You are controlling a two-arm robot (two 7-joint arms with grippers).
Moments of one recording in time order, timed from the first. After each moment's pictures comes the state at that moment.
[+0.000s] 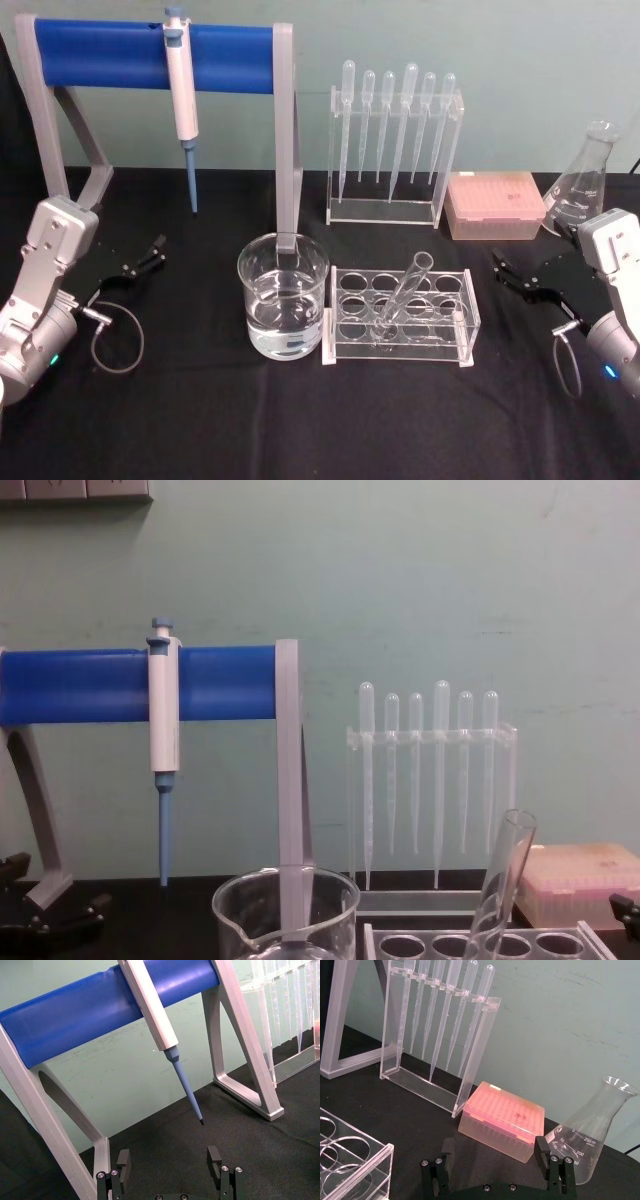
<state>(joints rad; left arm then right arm) -0.20 0.60 0.45 -1.41 -0.25 -0.12 0.03 0.20 0.60 -0.45 -1.41 0.25 -0.12 -0.03</state>
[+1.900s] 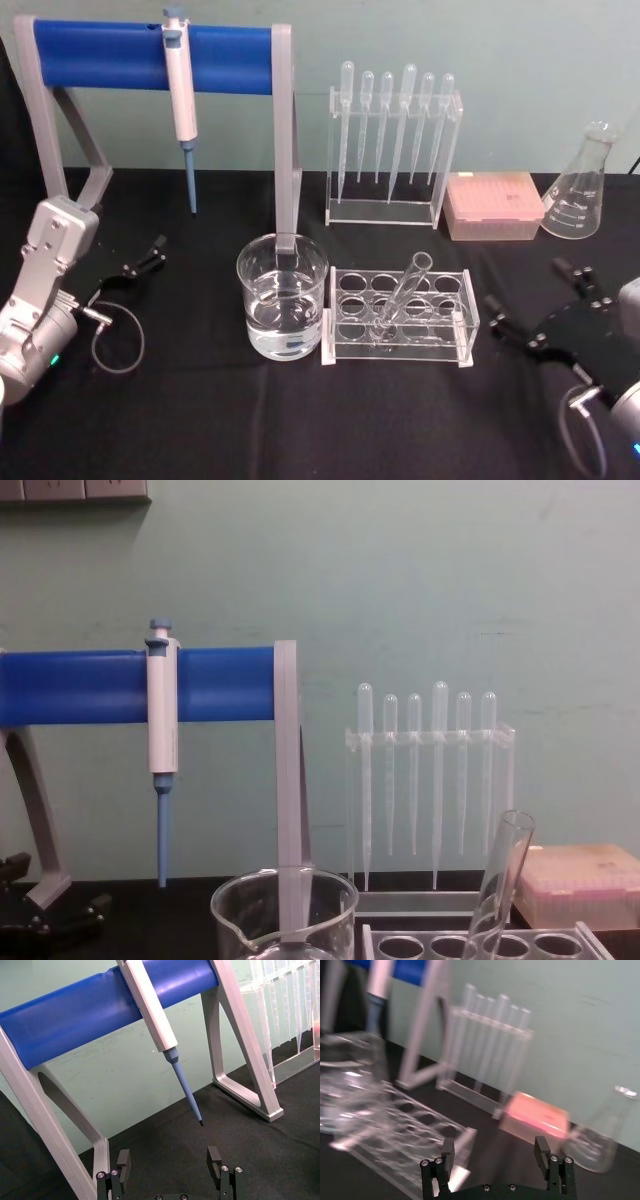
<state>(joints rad) -0.20 0.60 0.45 -1.41 -0.25 -0.12 0.03 -0.14 0.73 -0.33 -1.81 0.29 -0.12 -0.03</state>
